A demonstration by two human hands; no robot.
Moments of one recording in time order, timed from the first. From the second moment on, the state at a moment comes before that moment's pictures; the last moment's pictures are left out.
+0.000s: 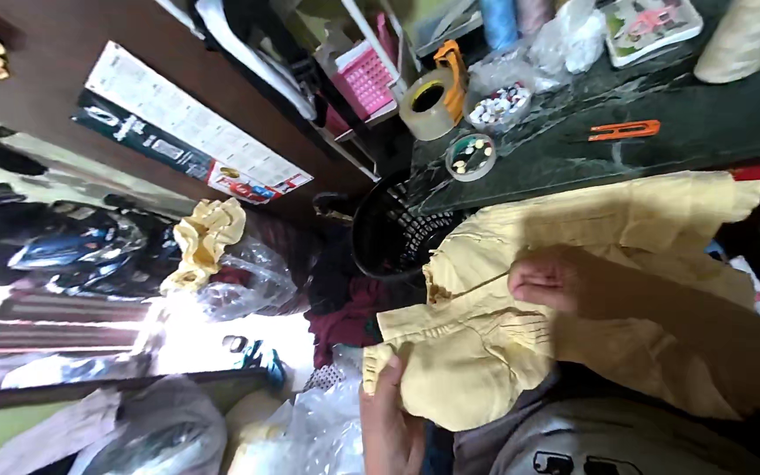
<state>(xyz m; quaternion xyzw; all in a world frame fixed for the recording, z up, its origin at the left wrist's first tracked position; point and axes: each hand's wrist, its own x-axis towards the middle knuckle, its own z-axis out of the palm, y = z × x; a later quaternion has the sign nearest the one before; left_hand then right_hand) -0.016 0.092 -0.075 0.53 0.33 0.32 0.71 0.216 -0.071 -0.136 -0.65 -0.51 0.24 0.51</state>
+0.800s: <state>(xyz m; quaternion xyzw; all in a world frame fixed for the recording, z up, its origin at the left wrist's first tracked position) -0.022 0.120 -0.092 0.68 0.25 0.23 0.65 0.221 -0.109 -0.082 -0.76 -0.45 0.13 0.45</state>
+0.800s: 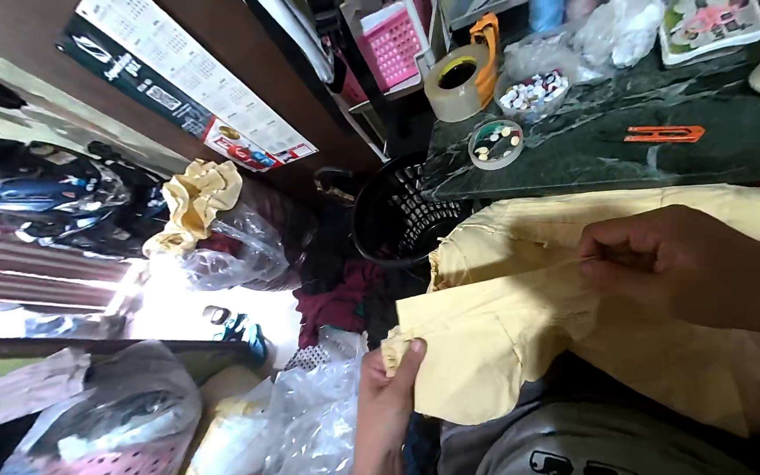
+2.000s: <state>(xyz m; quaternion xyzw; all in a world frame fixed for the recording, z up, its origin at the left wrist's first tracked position) -0.004 0.130 -0.172 0.69 0.29 0.08 0.65 0.184 -0.060 -0.117 -0.86 -0.47 0.15 0.14</state>
